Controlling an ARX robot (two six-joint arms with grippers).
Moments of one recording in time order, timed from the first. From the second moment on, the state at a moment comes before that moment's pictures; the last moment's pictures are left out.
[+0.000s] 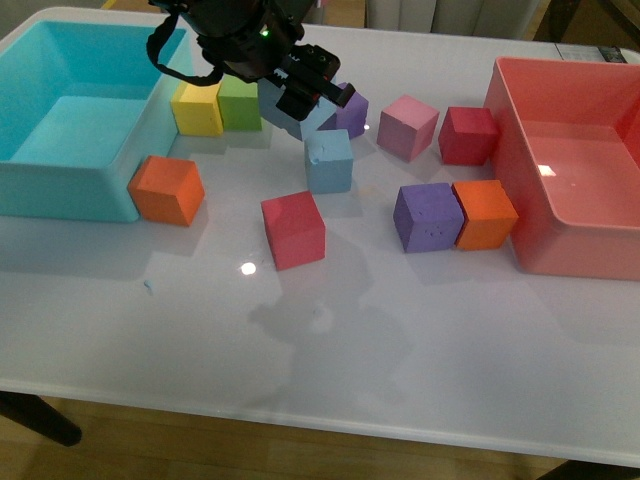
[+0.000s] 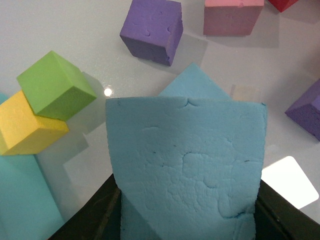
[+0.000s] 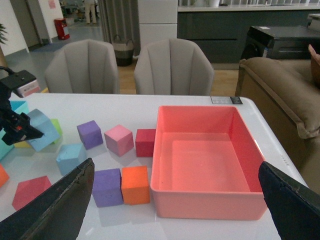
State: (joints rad) left arm -0.39 2.34 1.68 -0.15 0.03 0.30; right arm 0.00 0.00 0.02 0.00 0.00 0.00
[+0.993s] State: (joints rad) left arm -0.43 2.64 2.05 -0.29 0.02 0.33; right arm 0.00 0.00 0.02 0.00 0.00 0.00
